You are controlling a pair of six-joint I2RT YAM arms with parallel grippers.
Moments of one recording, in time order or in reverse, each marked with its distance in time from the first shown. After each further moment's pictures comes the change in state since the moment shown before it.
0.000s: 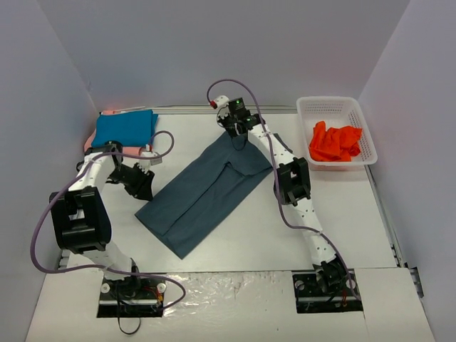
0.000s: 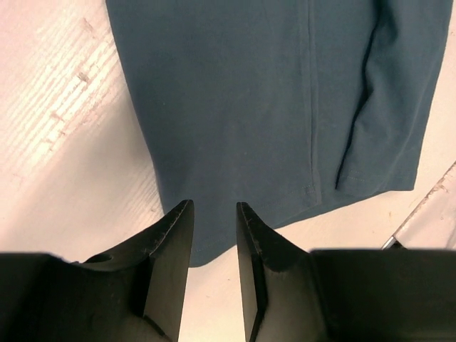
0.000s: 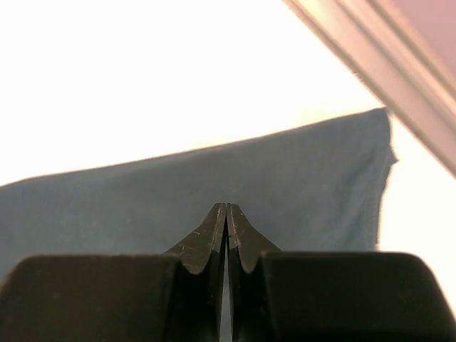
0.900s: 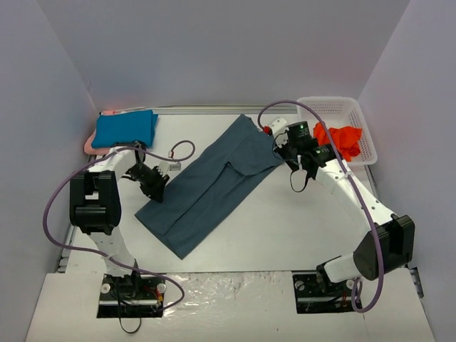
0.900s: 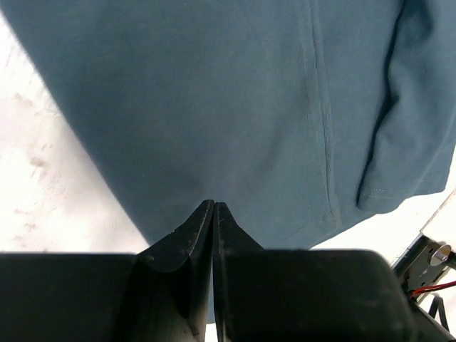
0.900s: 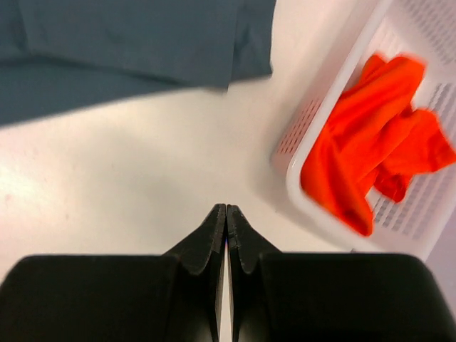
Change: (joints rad) left arm -0.172 0.183 0.075 0.021 -0.085 0.023; right arm -0.058 -1.270 -1.302 -0.014 0.234 -0.124
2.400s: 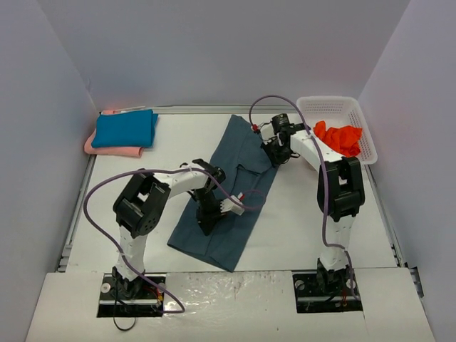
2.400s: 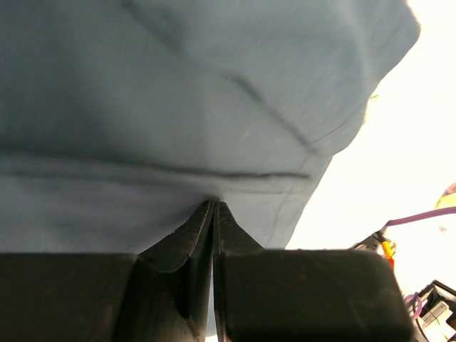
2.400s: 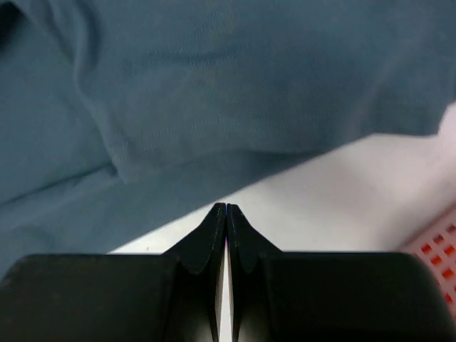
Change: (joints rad) left arm -0.673 0.158 0.069 -0.097 0.024 -0.091; right arm -0.114 0.564 0.276 -0.106 -0.282 0.061
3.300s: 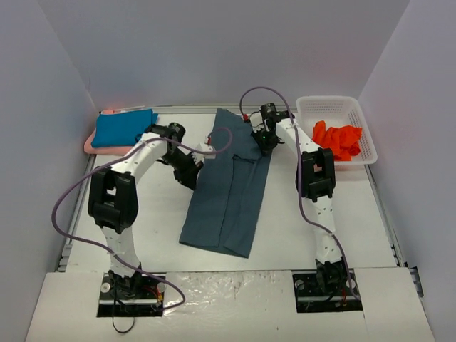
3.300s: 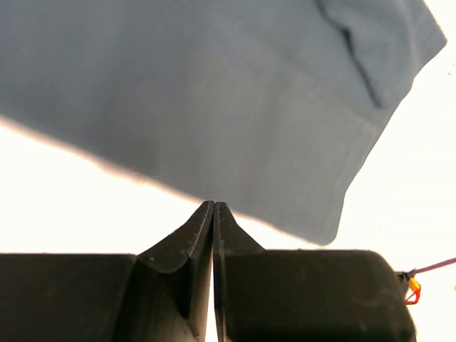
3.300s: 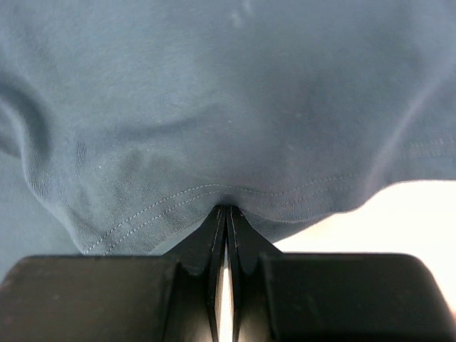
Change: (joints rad) left arm 0.304 -0.062 0.232 -0.015 0.094 -0.021; right arm 0.000 0.451 0.569 -0.164 -0.026 -0.010
